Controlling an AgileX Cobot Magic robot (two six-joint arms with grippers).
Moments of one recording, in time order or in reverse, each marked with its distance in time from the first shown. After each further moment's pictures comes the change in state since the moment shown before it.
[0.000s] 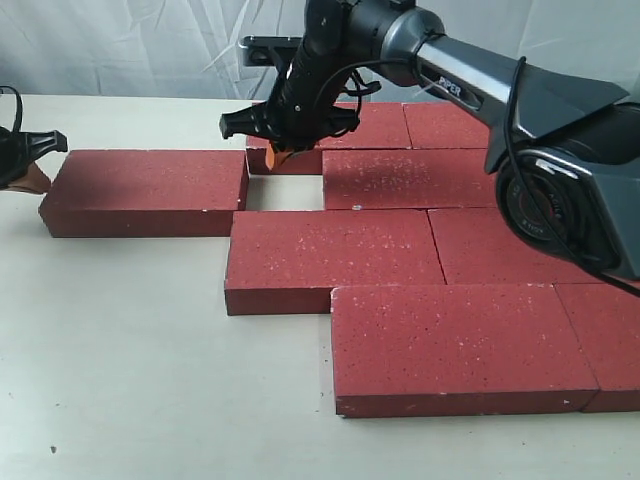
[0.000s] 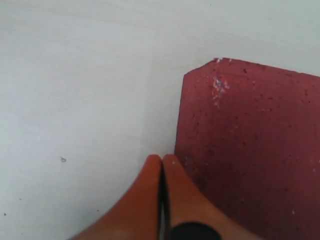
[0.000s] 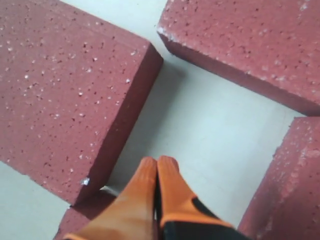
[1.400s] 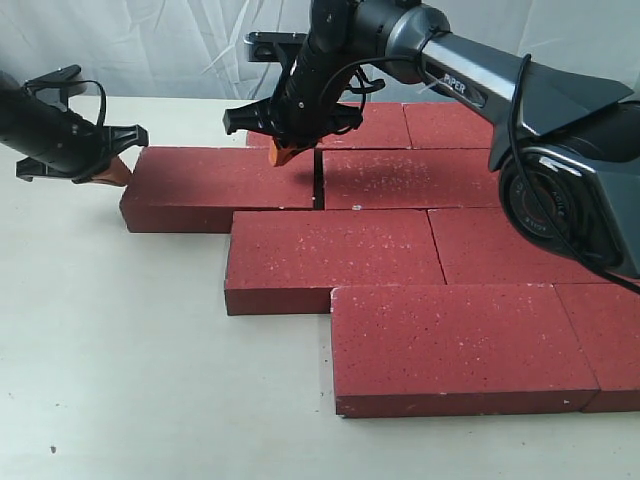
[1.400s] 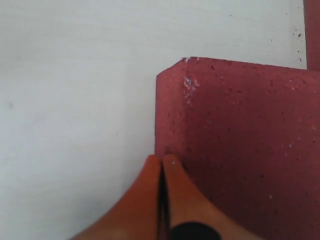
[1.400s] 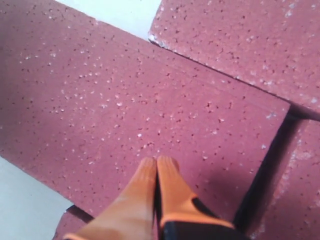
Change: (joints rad) left arm -0.203 0.003 0.000 -0.115 -0.027 0.004; right arm -0.008 -0.002 0.000 0.004 -0.008 0.004
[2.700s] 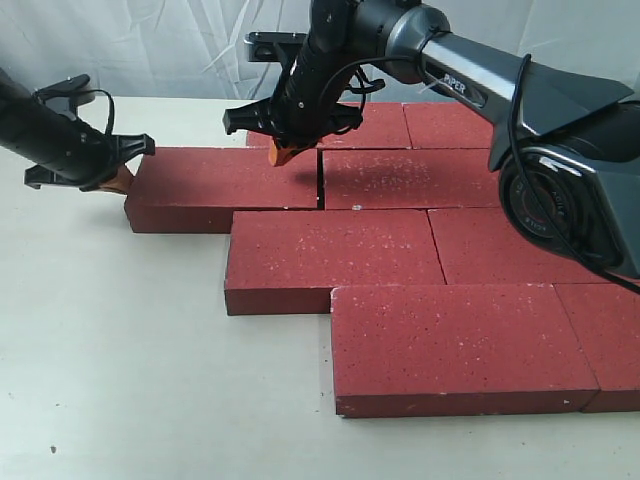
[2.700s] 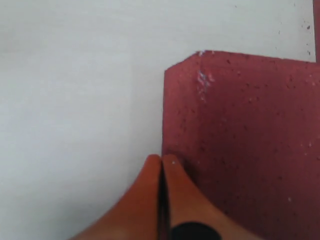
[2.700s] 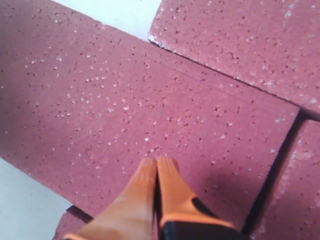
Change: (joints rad) left arm -0.016 0.027 0.000 0.001 -0.010 -0.002; right arm 0.000 0.000 0.000 0.000 0.000 0.000
